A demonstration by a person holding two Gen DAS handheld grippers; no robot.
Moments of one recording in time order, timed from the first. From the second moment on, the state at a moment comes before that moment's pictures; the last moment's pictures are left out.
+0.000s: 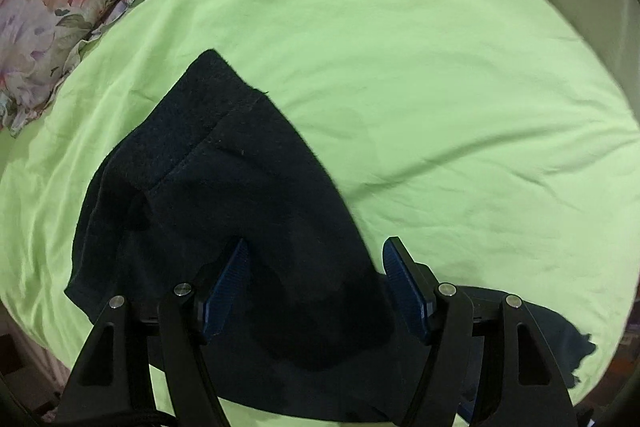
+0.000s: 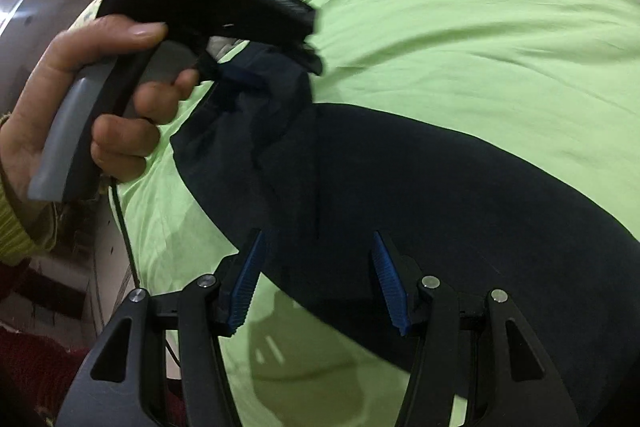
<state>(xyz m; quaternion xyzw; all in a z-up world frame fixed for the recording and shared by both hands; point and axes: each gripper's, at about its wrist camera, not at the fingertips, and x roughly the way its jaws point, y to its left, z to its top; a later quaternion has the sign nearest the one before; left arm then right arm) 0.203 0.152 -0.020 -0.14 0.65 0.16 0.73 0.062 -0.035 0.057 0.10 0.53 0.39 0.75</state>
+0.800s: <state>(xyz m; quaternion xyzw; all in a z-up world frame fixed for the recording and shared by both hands) 0.032 0.241 0.010 -0.37 0.50 0.03 0.79 0.039 0.002 0.078 -0.01 0.53 0.43 0.73</state>
